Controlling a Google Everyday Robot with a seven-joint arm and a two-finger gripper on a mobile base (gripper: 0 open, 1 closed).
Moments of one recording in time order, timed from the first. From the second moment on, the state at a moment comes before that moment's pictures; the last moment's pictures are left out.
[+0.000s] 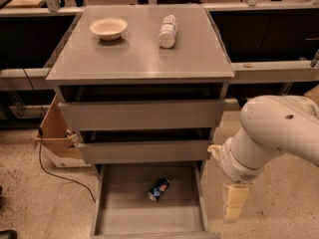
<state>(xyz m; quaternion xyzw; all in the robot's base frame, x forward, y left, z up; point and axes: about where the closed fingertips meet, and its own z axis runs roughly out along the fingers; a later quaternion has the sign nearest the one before) 0.397 -0.158 0.699 -0.71 0.70 0.06 0.09</state>
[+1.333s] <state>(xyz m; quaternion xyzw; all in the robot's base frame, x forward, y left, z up) 0.453 -0.154 0.520 -0.78 0.61 0.01 0.10</state>
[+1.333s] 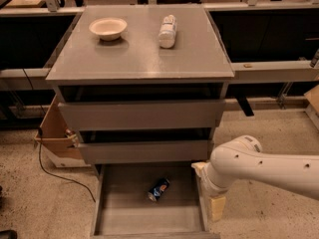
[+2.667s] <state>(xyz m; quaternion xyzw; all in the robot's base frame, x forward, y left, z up) 0.477 -0.142 0.394 -0.77 0.62 0.04 0.13</state>
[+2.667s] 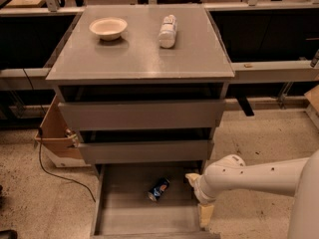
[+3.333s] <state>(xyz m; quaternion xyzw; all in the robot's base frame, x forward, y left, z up) 0.511 -0.104 0.310 -0.77 0.60 0.09 0.17</state>
